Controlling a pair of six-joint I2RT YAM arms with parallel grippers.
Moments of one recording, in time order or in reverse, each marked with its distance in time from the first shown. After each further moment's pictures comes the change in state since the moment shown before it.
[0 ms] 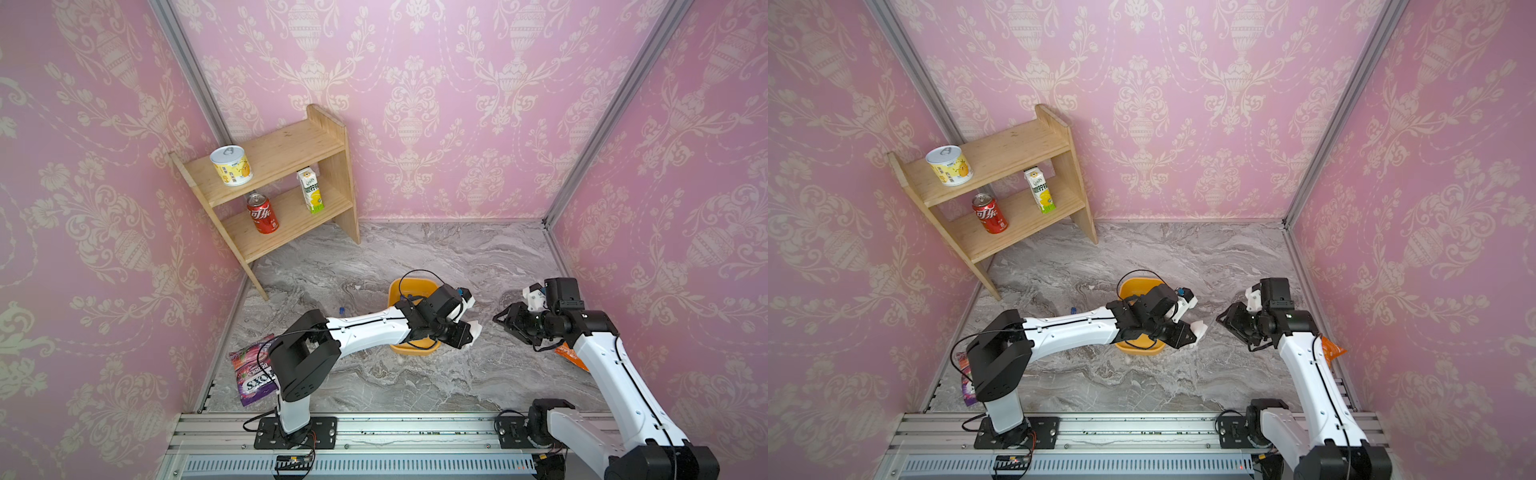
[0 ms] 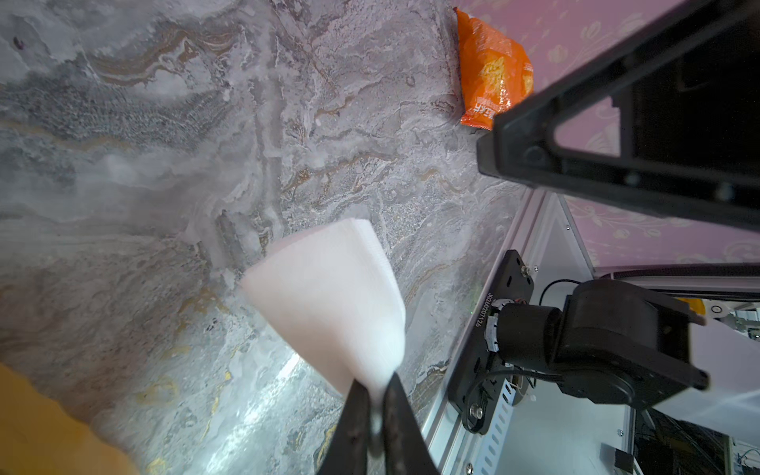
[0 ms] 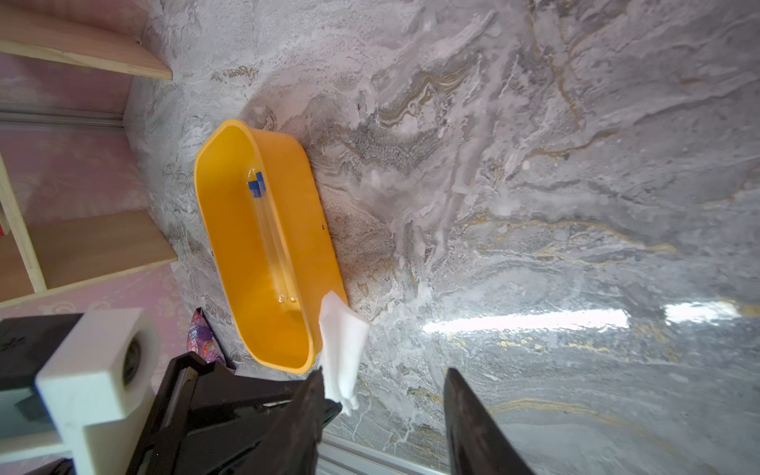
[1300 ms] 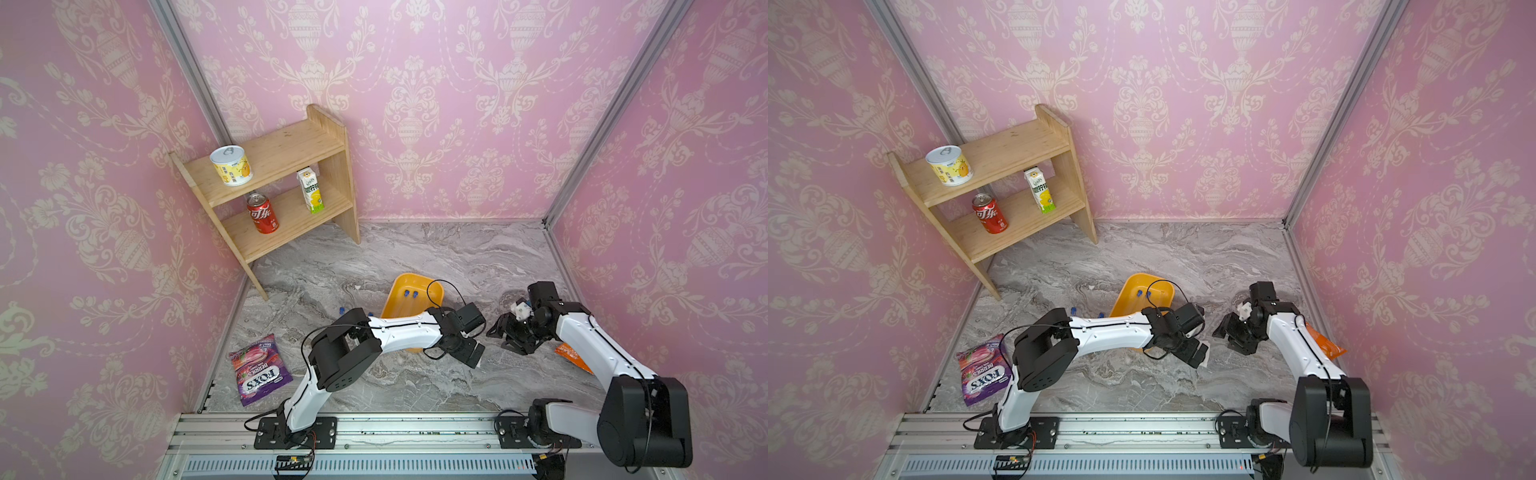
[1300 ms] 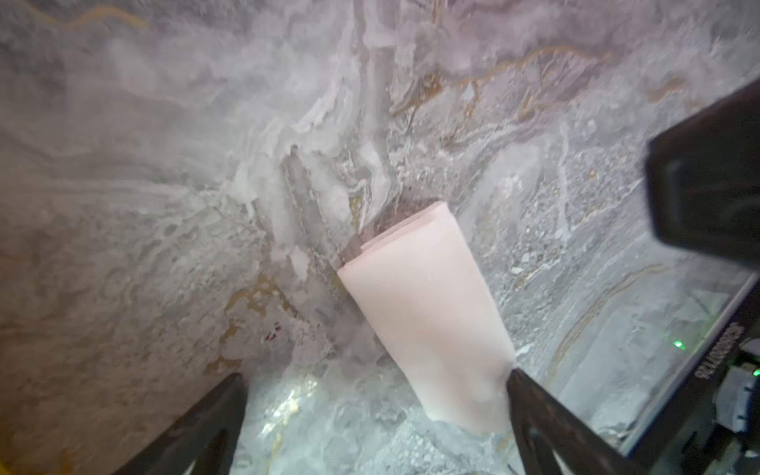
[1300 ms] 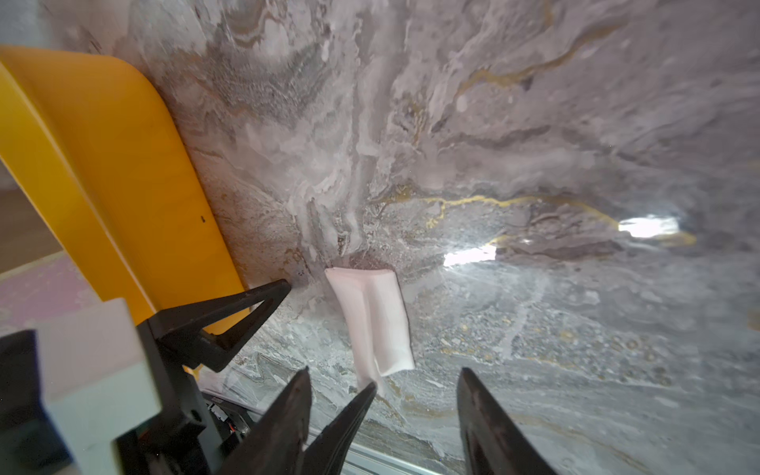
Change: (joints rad) left arm -0.086 0.229 0.203 -0.293 -0.265 0.076; right arm 0.027 0.285 -0.068 0.042 0.004 -0.093
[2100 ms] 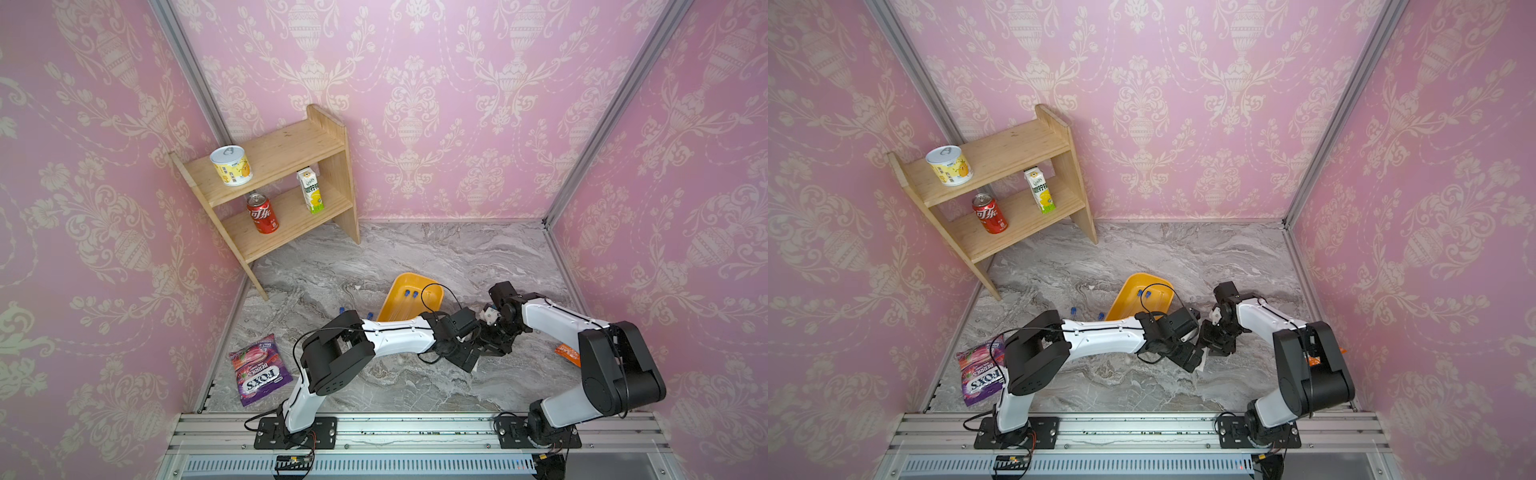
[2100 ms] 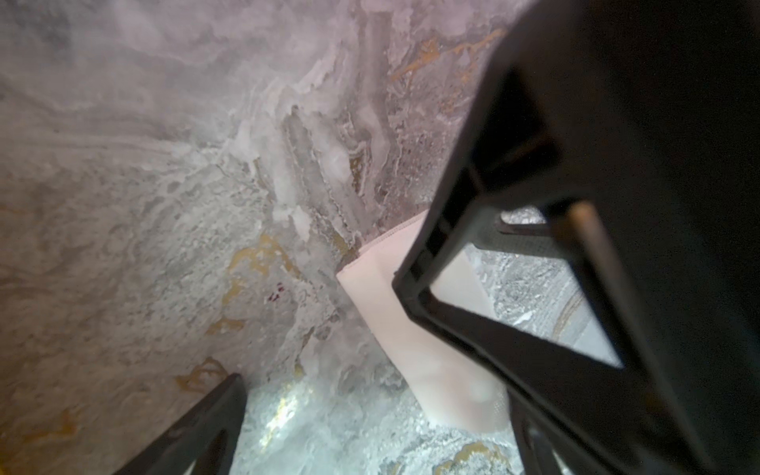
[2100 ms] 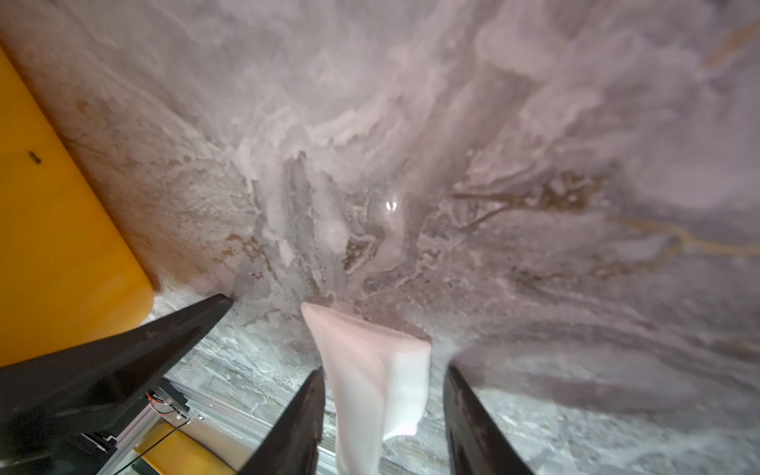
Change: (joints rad) left arm -0.007 -0.058 -0.101 0.066 0.000 0.000; right arm 0.237 0.253 0.043 0.074 0.051 -0.010
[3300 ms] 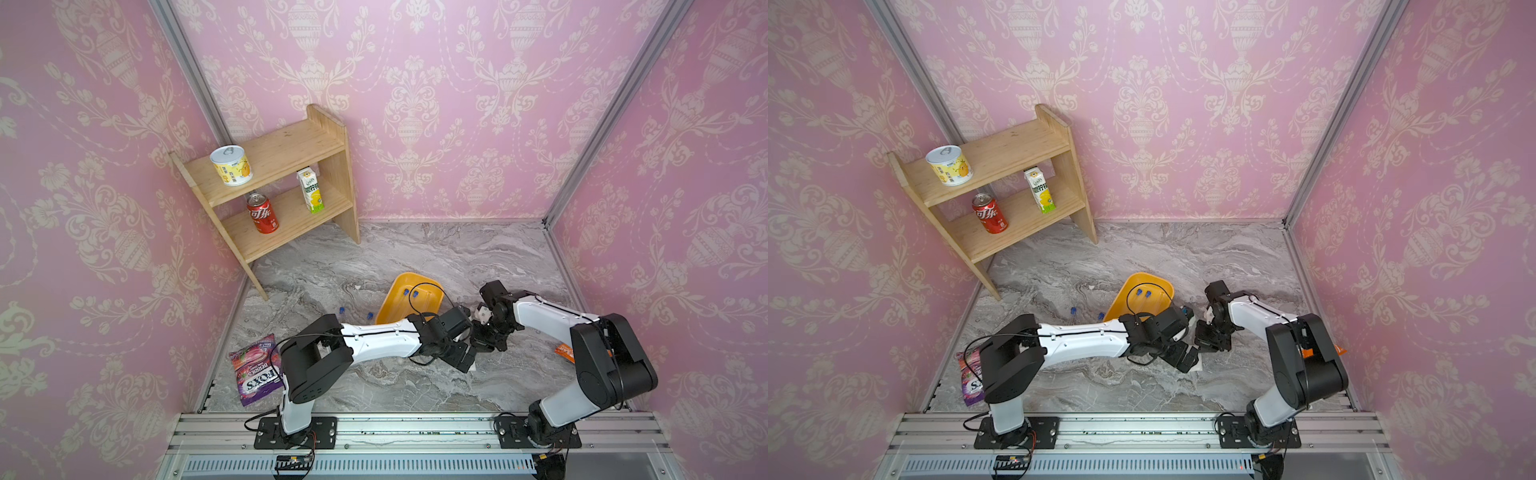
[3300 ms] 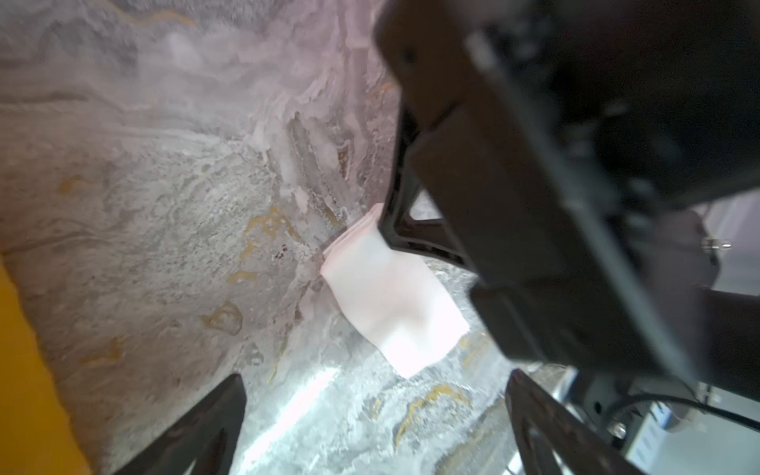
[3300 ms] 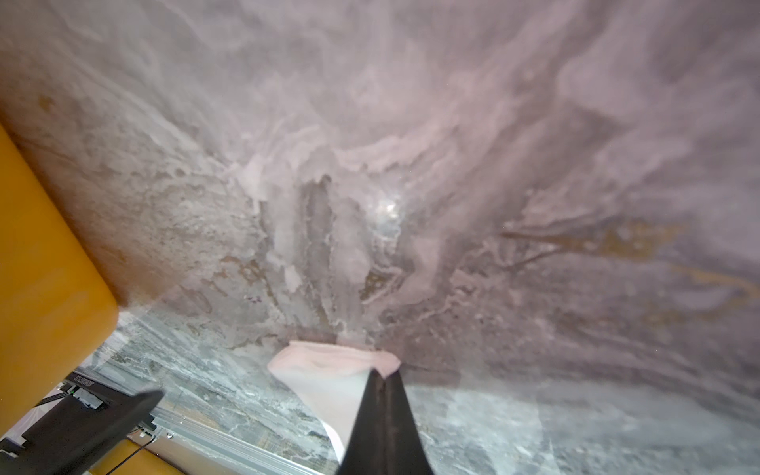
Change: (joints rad) left arm -0.003 -0.182 -0.139 0.082 0.028 -0.029; right arm 0.062 0.048 0.030 0.017 0.061 0.010
